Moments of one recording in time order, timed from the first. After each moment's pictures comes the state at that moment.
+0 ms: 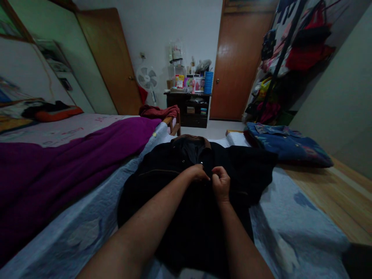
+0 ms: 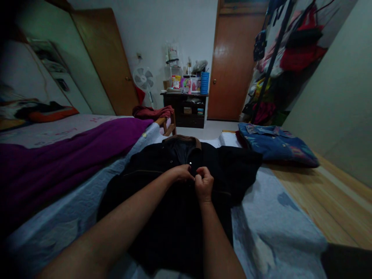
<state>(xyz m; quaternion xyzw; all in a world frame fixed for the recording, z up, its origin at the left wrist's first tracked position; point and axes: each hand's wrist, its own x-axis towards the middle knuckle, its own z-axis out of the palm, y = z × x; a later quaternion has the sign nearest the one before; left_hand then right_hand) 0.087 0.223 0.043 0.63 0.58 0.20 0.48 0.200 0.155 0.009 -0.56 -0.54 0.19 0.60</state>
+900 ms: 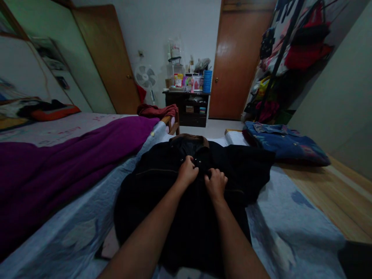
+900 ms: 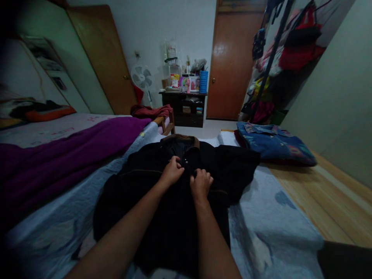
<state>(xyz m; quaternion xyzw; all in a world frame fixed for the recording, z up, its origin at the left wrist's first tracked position) 0.067 0.199 0.040 0.64 0.62 0.35 0.28 0.194 0.162 -0.001 -0.76 -0.61 0.04 0.23</state>
